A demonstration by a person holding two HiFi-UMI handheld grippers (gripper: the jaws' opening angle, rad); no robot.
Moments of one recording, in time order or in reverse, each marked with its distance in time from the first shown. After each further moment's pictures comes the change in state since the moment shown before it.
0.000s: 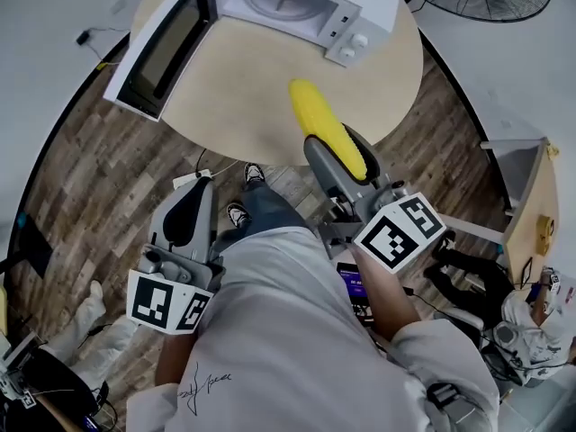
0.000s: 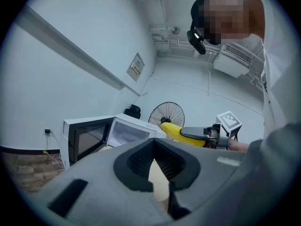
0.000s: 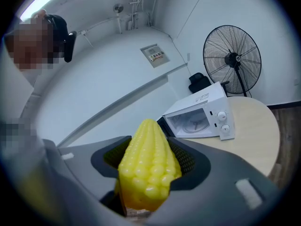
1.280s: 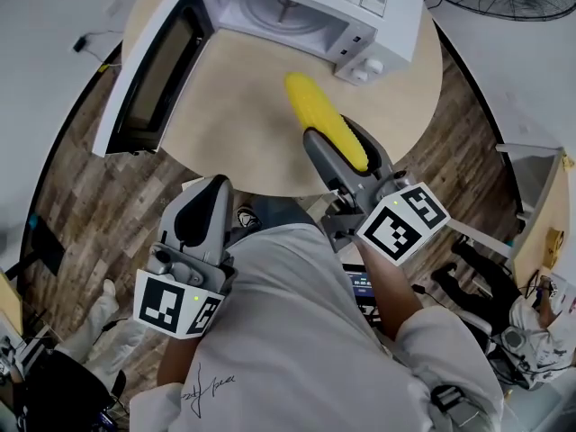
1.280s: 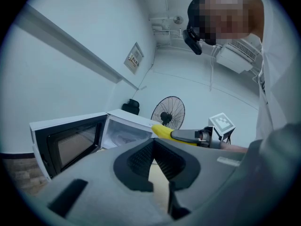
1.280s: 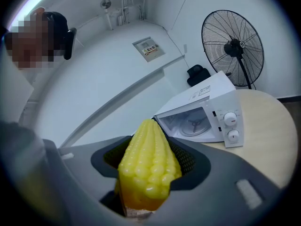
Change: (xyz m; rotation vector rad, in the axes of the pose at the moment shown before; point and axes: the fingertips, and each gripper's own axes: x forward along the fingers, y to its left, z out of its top) left arm 0.111 0.026 0.008 0.007 0.075 -0.023; right arm 0.085 -0.080 0.028 0.050 0.053 0.018
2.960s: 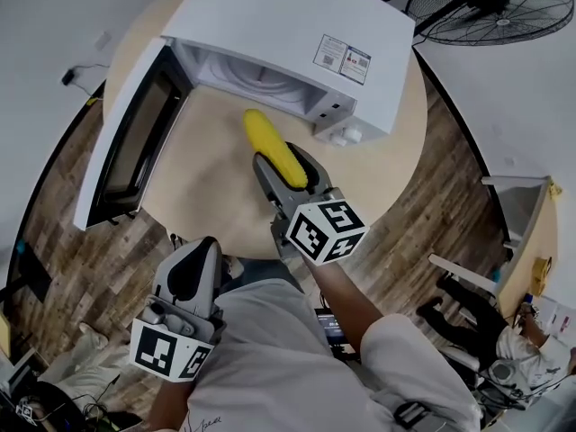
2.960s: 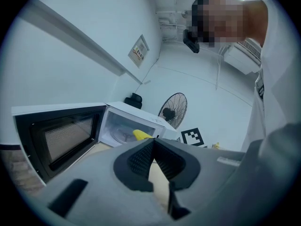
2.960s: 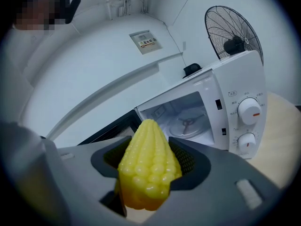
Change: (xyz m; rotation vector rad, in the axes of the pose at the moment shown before) left arm 0.051 0.014 -0.011 -0.062 0.056 0.023; right arm 0.108 -0.088 -0.020 -0.081 0.016 -0.097
